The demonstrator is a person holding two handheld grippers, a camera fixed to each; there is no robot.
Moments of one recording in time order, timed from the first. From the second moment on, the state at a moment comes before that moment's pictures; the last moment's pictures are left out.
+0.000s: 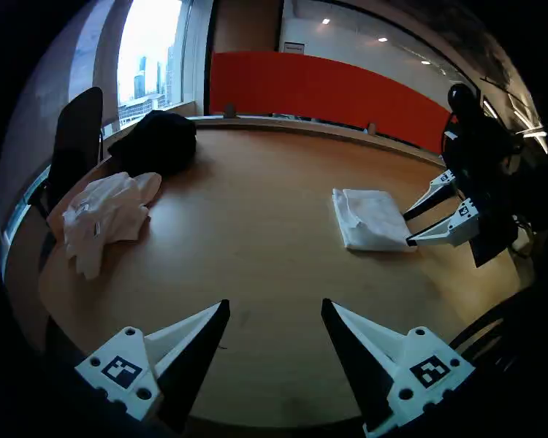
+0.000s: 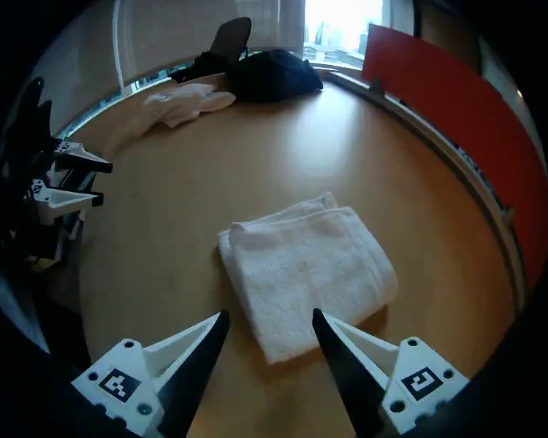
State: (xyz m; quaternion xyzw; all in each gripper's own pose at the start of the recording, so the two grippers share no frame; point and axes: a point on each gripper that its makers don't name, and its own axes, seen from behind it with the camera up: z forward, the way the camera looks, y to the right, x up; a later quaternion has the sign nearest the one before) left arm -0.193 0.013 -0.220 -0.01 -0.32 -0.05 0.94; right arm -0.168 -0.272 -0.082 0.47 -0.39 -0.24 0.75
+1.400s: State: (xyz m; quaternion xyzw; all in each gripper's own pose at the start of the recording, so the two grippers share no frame) left arm -0.194 0.022 -0.222 -0.02 -0.33 -0.05 0.94; right arm -0.206 -0.240 -0.096 0.41 -0.44 -0.21 0.77
